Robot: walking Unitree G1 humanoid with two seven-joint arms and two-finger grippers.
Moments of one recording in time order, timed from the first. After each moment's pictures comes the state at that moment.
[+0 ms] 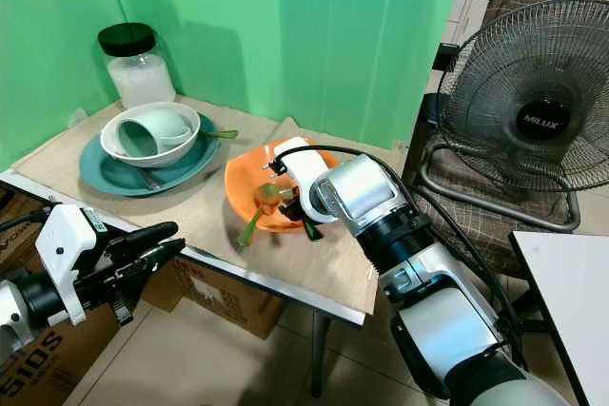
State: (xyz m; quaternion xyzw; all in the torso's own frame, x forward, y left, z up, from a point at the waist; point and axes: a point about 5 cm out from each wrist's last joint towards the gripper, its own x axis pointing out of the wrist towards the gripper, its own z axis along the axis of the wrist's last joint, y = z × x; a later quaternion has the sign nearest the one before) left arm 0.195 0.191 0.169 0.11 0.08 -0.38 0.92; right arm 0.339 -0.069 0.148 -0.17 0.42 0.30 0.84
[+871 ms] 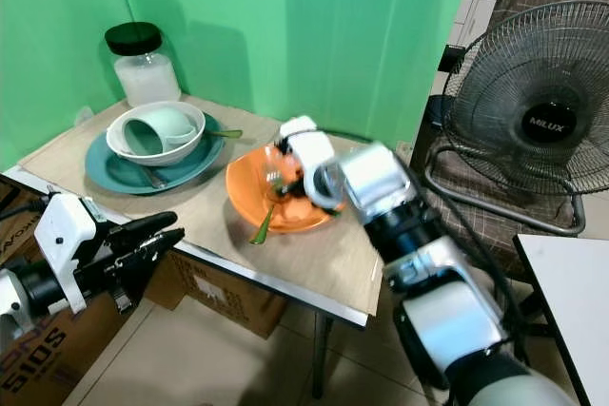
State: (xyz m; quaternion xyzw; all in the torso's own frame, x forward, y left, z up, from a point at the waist) left arm 0.203 0.190 0.178 0.13 0.06 -0.38 0.92; right arm 0.350 -0.076 0.176 -0.14 0.36 0.29 0.87
